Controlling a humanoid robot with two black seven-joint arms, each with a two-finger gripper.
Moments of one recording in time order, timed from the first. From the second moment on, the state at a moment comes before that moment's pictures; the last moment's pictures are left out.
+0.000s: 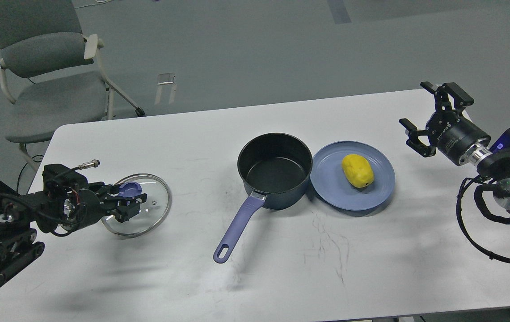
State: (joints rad) left arm -0.78 0.71 -0.10 -0.83 1.74 0.05 -0.49; right arm 0.65 -0.49 0.42 0.66 -0.06 0.48 0.49
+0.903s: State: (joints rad) left arm -1.01 0.71 -0.15 -0.87 0.55 -0.40 -0.49; right arm 1.07 -0.71 0.17 0.82 -0.56 0.49 0.49
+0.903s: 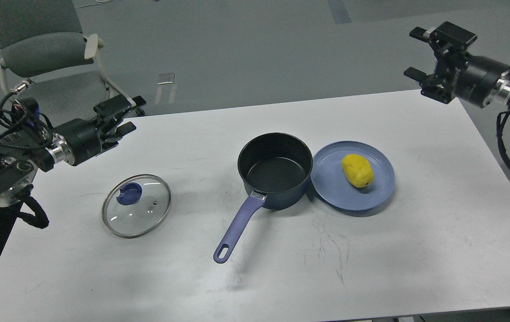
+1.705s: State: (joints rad) left arm -1.02 0.71 -0.18 -0.88 0.53 -0.42 -0.49; right arm 1.47 -0.32 -0.69 0.75 -1.20 0.49 0.49
